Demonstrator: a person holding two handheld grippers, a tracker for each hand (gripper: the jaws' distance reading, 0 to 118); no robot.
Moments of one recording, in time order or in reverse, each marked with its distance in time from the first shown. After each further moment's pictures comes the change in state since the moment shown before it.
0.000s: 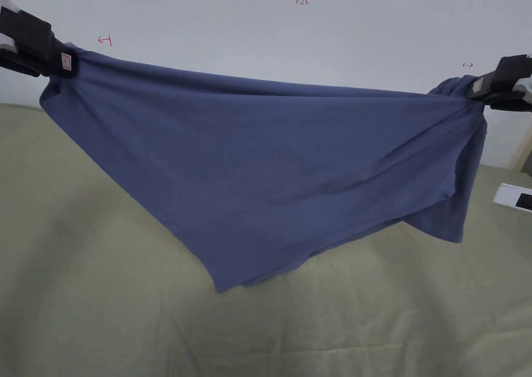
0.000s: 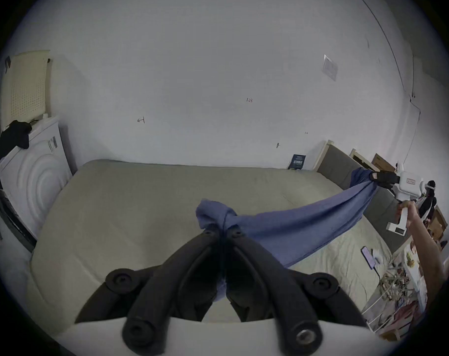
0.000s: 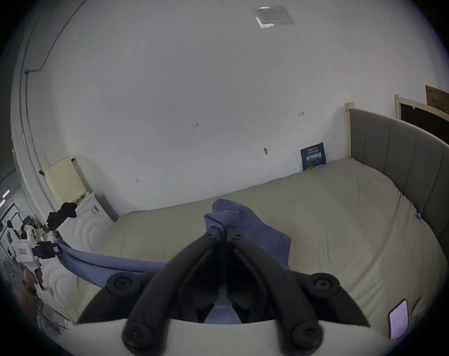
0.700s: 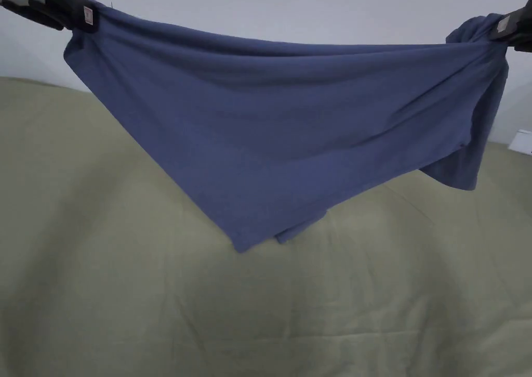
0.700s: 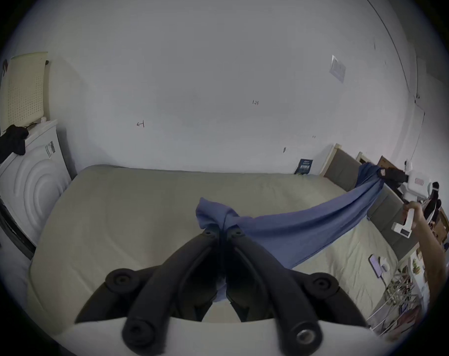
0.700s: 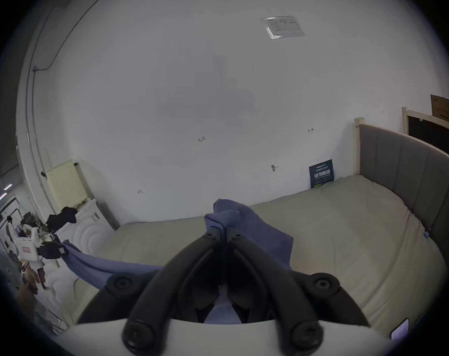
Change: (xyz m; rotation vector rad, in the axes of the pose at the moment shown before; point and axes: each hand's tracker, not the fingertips) left arm 0.002 0.016 -0.048 0.002 0.022 -0.017; right arm 0.000 0.009 -0.026 0.083 0.050 0.017
